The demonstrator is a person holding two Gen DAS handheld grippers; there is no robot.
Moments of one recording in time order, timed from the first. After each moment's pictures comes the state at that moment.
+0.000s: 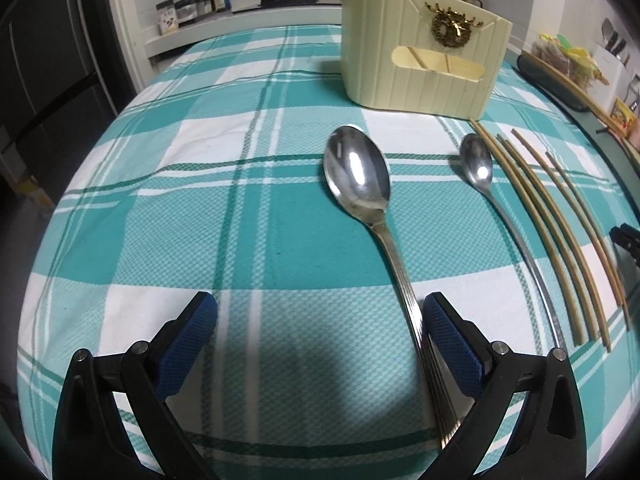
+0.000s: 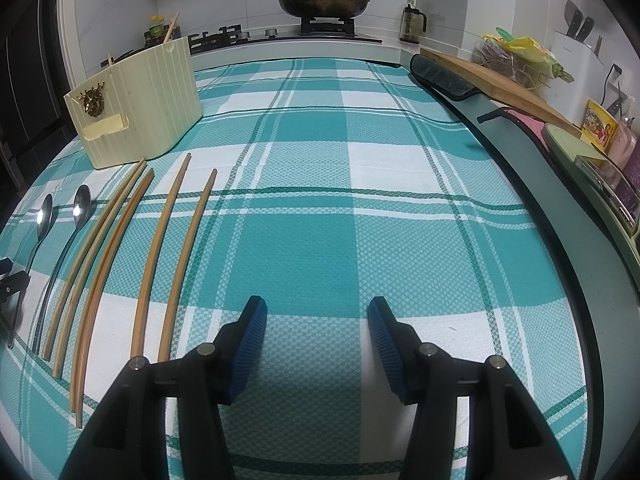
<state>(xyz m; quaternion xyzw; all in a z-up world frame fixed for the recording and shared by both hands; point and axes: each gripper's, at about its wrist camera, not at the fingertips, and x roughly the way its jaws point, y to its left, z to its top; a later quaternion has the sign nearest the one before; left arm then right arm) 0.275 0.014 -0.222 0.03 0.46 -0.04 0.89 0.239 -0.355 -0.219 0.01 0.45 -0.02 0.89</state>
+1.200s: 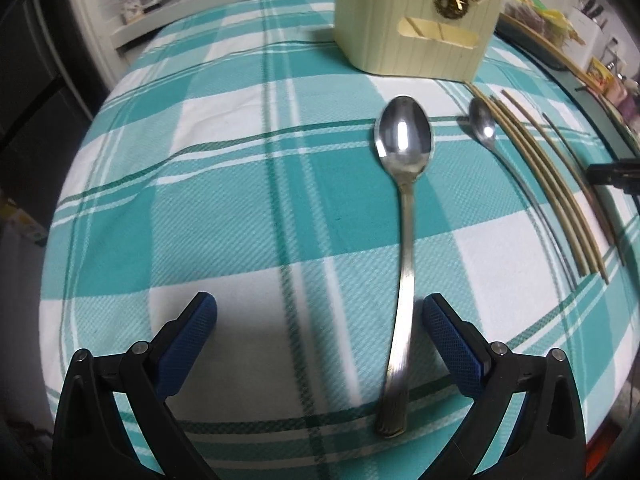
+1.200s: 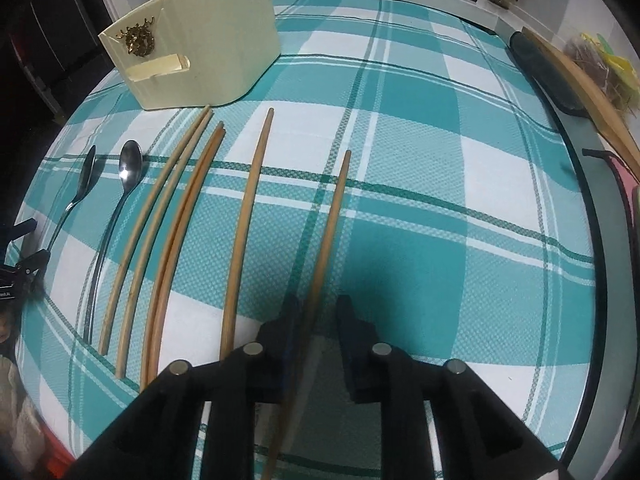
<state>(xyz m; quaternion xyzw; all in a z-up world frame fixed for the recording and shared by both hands) 0.290 0.047 -0.218 0.07 0.52 -0.12 0.84 0.293 -0.308 -0.210 -0.02 0.58 0.11 0.81</state>
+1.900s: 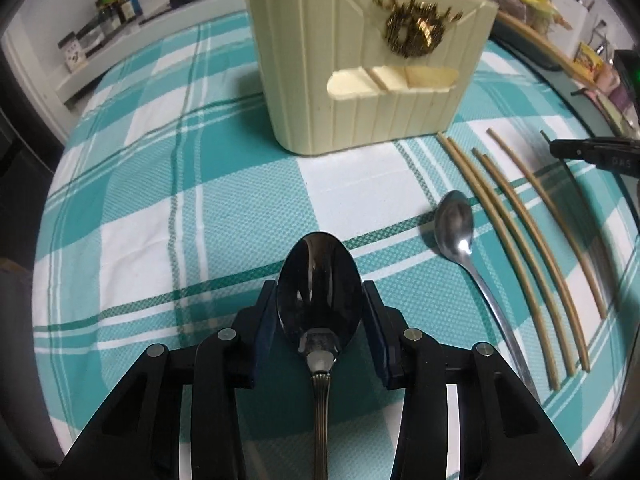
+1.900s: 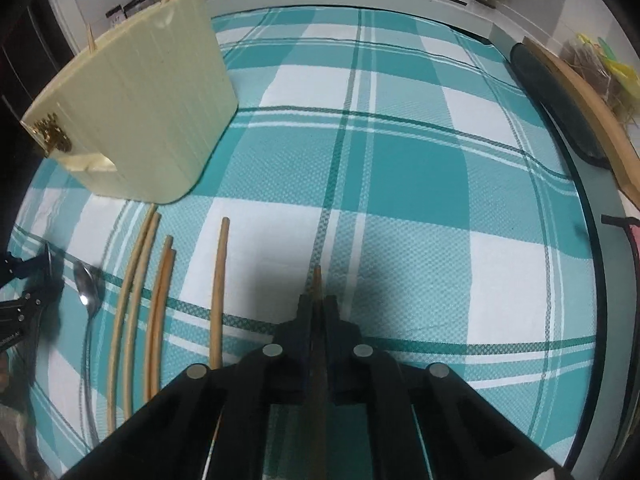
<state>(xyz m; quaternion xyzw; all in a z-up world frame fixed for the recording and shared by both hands) 0.358 -0.017 -0.196 0.10 0.51 -0.15 0.84 0.375 -0.306 -0.197 0.03 0.55 0.07 0.83</state>
